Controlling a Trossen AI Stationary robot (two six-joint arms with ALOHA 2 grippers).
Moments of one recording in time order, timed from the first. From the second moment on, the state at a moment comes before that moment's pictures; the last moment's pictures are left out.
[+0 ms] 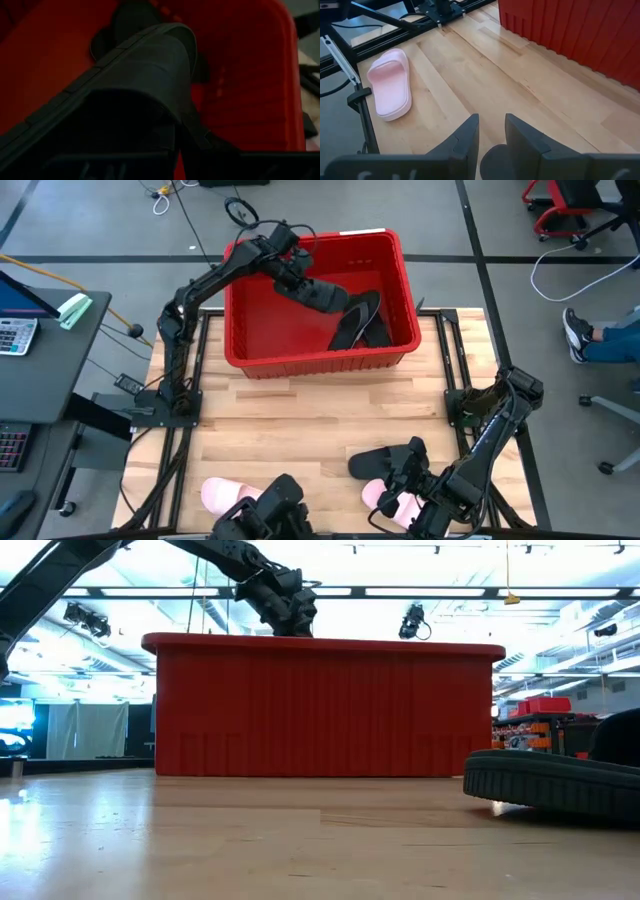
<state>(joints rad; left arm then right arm) 0.75 2.02 2.04 -0.93 0.50 0.05 0.91 1.76 1.48 -1.04 1.01 1.47</state>
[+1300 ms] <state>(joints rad) 0.75 2.02 2.04 -1.51 -0.02 0.53 0.91 1.76 1.48 -1.04 1.01 1.47</state>
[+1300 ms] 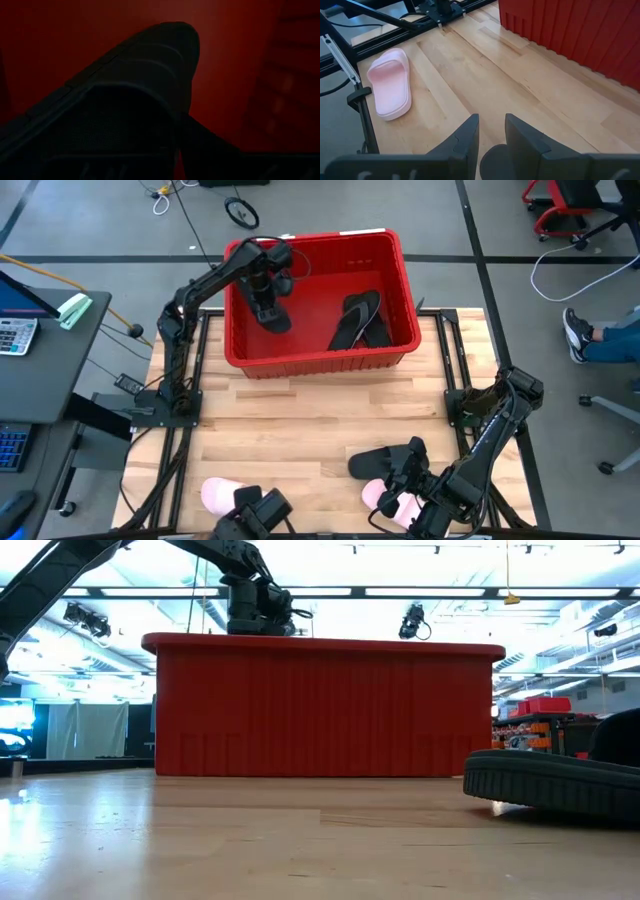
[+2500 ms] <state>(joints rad) 0.71 2.02 1.75 -1.32 -0.05 0.82 0.91 1.76 1.48 -1.04 1.01 1.47</state>
